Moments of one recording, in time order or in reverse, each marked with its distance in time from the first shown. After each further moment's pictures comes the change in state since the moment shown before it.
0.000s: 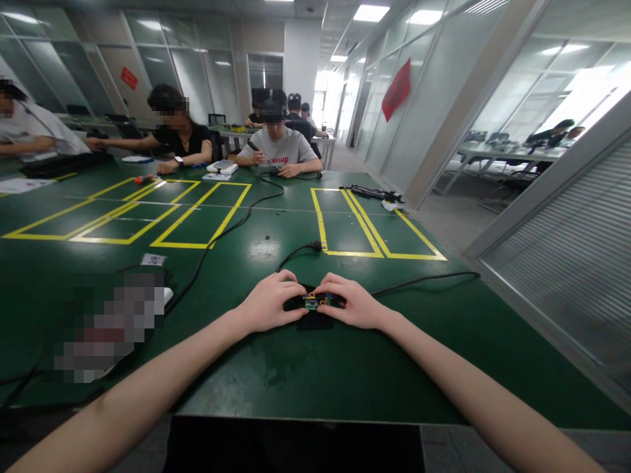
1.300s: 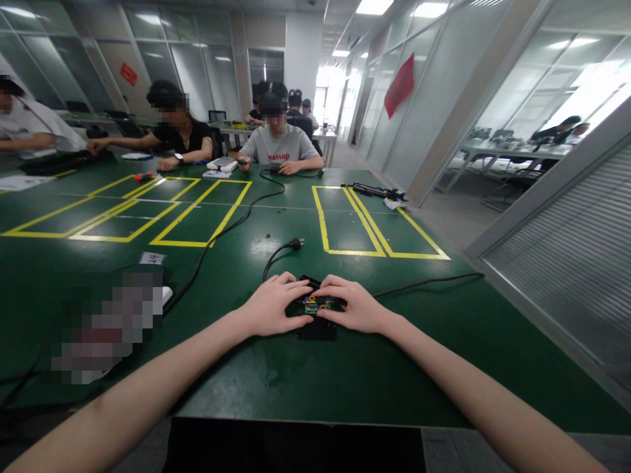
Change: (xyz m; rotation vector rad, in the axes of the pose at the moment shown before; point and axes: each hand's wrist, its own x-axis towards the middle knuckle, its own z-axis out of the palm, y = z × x) left_hand -0.001 0.005 0.003 0.045 -0.080 -0.035; right_hand -0.002 -0.005 0.004 -0.035 0.034 -0.034
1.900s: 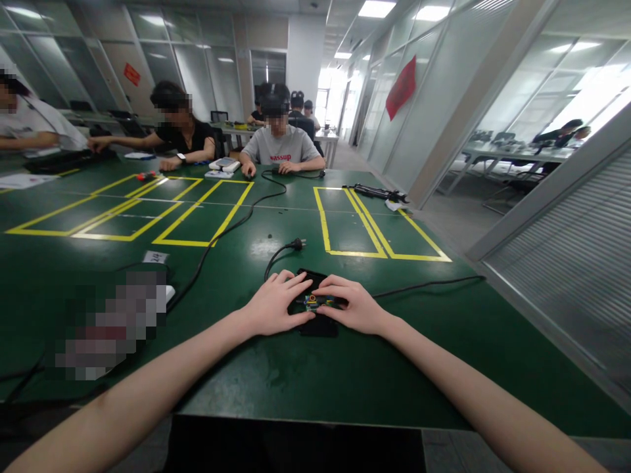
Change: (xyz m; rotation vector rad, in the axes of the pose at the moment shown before) left_hand 0.002 0.002 0.003 0.036 -0.006 -0.090; right_hand 0.000 0.002 0.005 0.049 0.069 -0.016
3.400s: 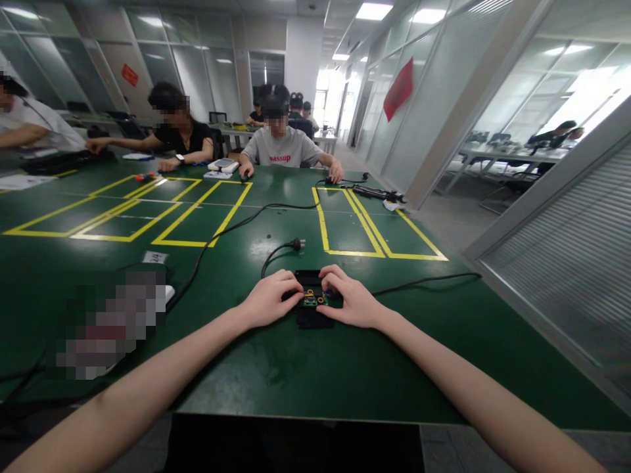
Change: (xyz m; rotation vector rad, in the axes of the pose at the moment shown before) left_hand 0.002 -0.013 0.004 -0.212 0.144 -0.002; right_hand 0.002 0.003 -0.004 -0.154 -0.042 0.102
